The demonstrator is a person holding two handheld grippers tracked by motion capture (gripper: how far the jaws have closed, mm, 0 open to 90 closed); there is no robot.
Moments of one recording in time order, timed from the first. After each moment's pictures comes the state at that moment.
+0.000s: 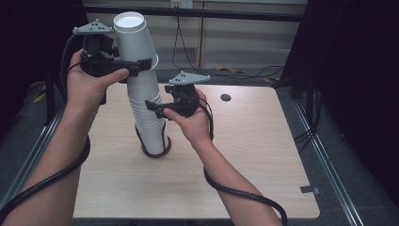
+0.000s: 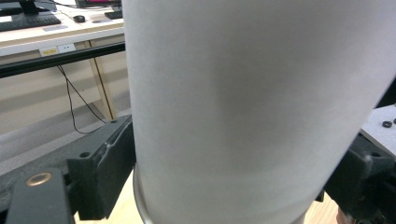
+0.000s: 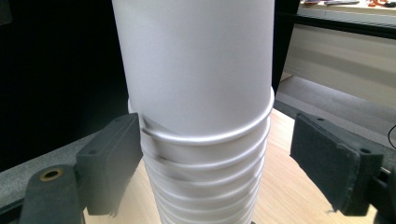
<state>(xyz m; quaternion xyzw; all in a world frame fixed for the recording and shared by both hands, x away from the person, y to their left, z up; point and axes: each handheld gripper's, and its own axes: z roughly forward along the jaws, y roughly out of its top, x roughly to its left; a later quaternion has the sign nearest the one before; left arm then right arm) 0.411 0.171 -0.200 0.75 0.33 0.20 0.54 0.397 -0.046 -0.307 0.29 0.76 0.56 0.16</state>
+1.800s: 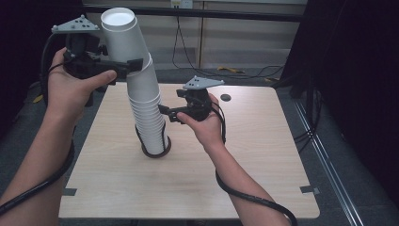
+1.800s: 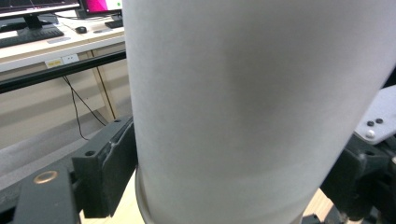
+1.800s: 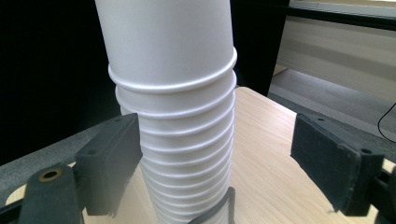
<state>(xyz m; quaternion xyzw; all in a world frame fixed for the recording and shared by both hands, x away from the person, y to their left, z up) 0.385 0.190 -0.184 0.75 0.31 0.21 0.54 0.392 -0.076 -0.316 0.30 0.76 0.55 0.16</state>
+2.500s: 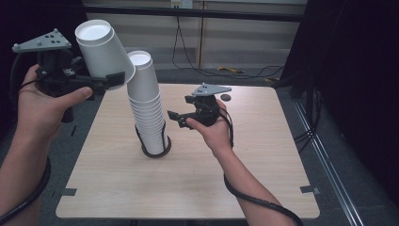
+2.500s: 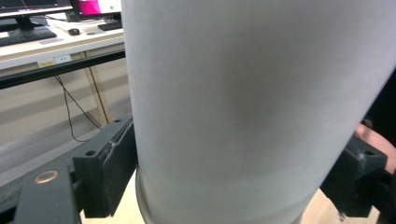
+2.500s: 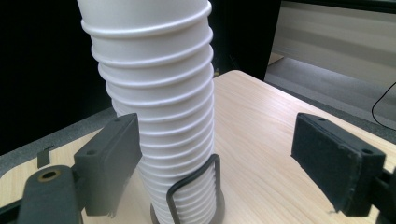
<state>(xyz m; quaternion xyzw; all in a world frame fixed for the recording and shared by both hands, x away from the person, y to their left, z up) 0.349 0.225 -0.192 0.75 0.30 0.20 0.56 0.390 -0.099 -0.335 0.31 0.77 0.53 0.16</state>
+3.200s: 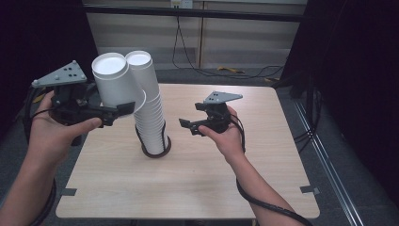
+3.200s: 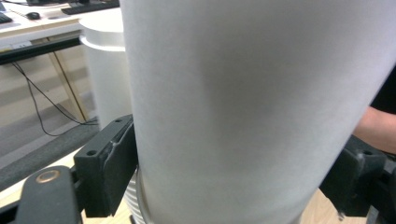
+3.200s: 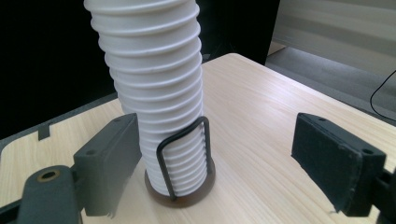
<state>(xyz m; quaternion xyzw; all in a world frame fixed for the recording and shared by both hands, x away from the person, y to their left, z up) 0.324 0.207 -0.231 0.77 0.26 0.17 0.55 0.380 -0.130 -0.351 0.31 0.78 0.52 0.15</state>
